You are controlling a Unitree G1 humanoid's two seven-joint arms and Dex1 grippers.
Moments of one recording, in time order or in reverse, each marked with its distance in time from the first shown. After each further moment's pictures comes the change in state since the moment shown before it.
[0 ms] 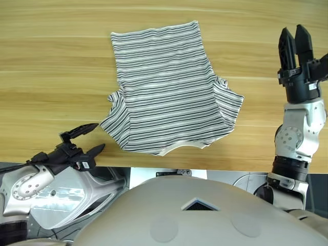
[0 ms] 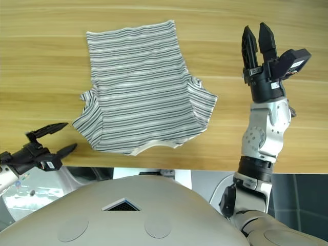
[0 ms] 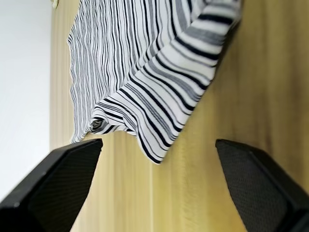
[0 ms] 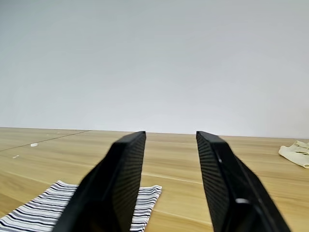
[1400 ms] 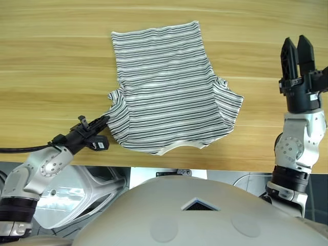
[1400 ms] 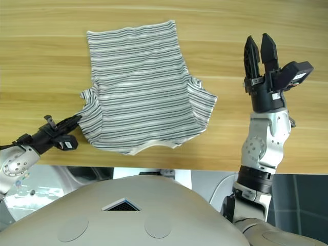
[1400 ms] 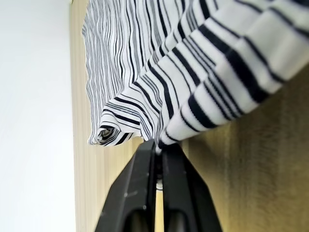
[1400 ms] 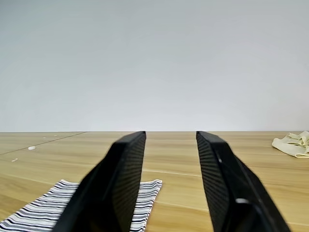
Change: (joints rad) left arm -0.128 0.111 -0.305 0.042 0.106 0.267 0.355; right arm 0.099 0.018 -0.018 -0.087 0.033 0.020 -0.018
